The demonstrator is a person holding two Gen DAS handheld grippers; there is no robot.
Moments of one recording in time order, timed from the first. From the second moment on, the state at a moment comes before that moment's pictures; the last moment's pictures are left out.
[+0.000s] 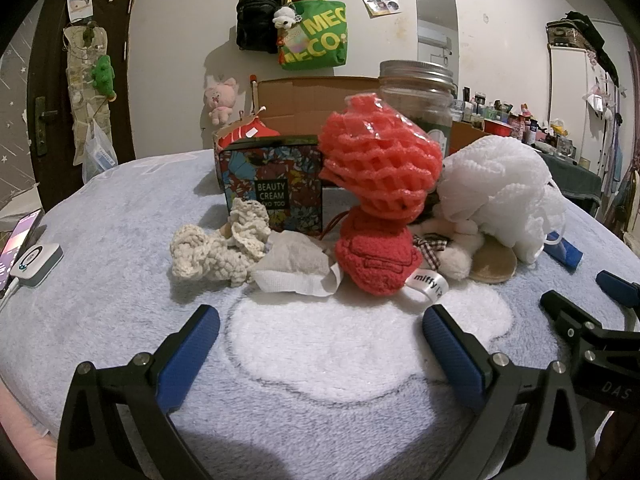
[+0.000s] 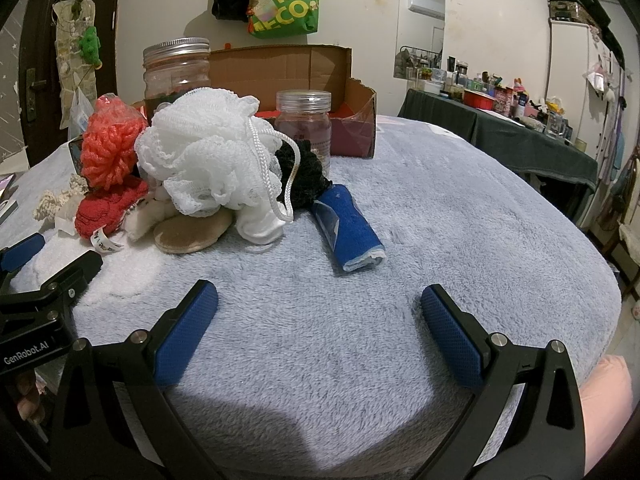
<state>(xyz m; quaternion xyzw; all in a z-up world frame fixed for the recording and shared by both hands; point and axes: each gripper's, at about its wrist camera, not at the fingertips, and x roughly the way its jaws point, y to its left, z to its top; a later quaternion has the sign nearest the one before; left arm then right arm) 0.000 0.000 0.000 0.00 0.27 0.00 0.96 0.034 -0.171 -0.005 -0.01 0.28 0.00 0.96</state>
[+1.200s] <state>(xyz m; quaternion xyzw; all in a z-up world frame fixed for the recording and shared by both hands) 0.055 0.002 0.075 0.04 0.26 -0.13 0.95 0.101 -0.171 0.072 -0.02 0.26 0.22 0.94</state>
